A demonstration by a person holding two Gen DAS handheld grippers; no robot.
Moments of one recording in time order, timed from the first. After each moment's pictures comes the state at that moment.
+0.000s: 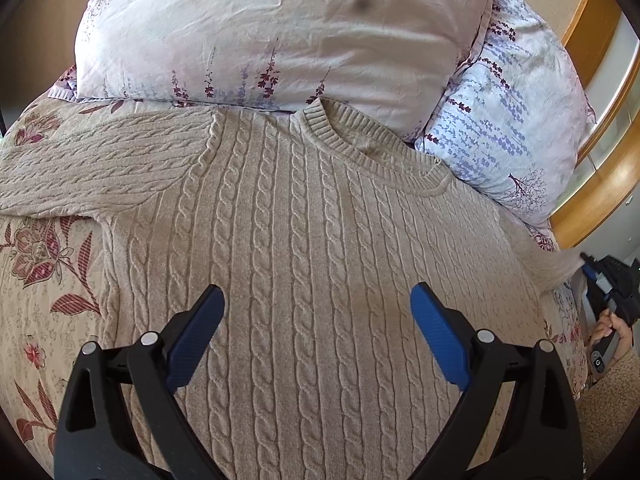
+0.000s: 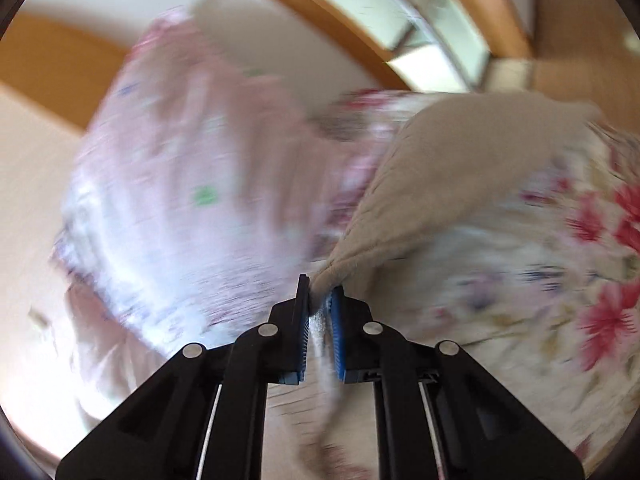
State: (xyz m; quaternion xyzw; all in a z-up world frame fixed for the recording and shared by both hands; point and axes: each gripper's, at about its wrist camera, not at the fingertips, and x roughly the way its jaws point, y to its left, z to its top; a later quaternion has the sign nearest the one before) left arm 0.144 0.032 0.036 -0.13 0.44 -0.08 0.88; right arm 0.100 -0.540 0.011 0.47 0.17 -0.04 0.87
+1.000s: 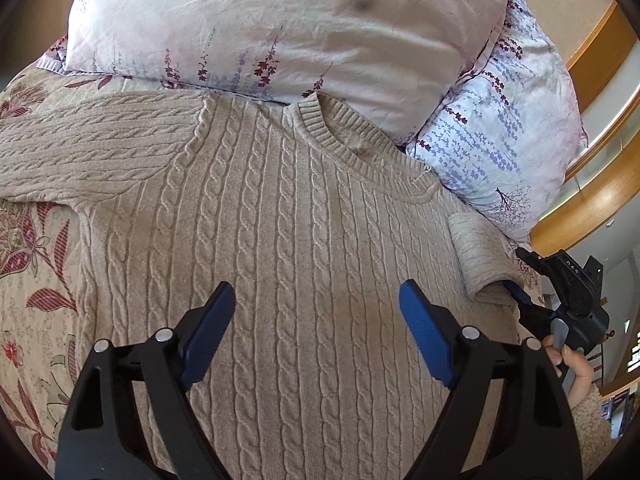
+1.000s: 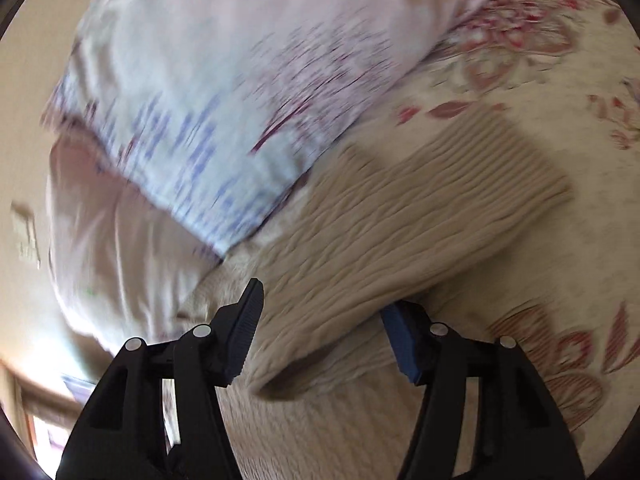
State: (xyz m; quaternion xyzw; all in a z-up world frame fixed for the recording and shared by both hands) left arm 0.155 0.037 0.034 -0.19 0.46 -0.11 0.86; right arm 0.153 -0.429 -0.029 0.47 0.29 -0.02 0.83
